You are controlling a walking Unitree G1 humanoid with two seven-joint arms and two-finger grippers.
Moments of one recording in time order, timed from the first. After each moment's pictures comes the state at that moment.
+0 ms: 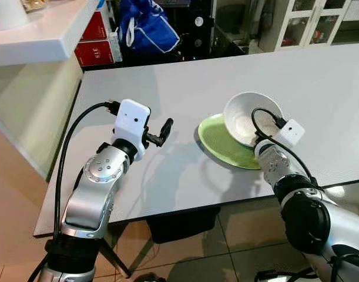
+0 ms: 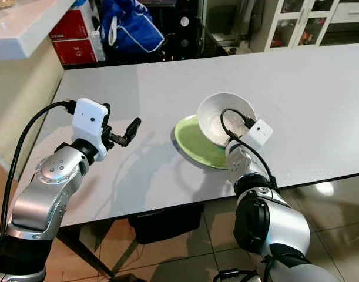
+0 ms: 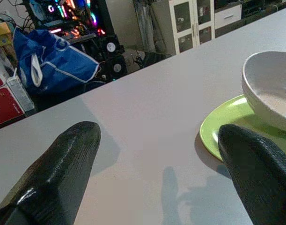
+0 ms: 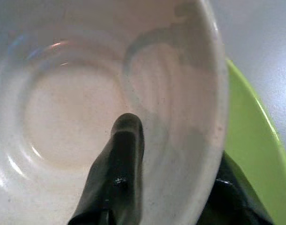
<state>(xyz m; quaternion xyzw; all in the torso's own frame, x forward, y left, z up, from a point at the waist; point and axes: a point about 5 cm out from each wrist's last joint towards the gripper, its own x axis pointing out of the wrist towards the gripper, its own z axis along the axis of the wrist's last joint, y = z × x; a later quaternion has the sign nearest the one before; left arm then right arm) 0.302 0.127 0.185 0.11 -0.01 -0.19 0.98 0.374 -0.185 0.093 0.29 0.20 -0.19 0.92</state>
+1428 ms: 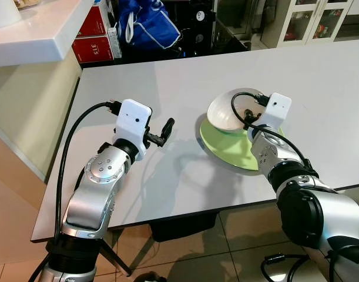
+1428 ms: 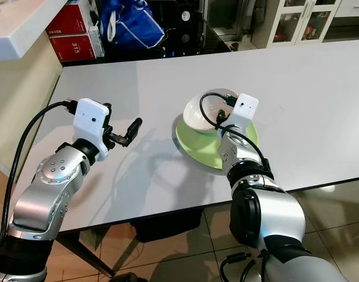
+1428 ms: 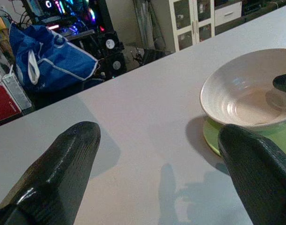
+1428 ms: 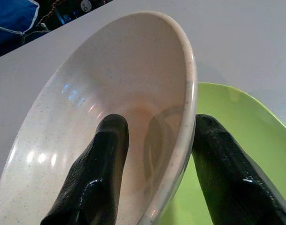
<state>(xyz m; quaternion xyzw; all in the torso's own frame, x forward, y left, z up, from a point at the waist) 0.301 0.125 0.186 0.11 -0.02 -0.19 0.98 0.396 -0.163 0.133 0.14 0.13 -0.10 0.98</state>
